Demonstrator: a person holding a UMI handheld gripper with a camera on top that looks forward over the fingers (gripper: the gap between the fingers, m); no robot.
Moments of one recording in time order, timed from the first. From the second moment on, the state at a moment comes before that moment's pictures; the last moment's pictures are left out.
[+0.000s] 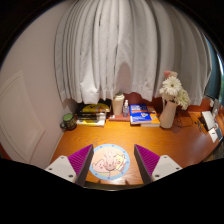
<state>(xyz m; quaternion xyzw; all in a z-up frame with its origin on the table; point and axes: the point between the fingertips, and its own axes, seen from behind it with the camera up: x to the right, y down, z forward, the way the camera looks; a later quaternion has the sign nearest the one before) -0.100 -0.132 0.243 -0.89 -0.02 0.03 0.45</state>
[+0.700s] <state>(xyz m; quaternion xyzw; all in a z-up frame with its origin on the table) -0.059 -0.180 0.293 -0.88 0.00 0.03 0.48</state>
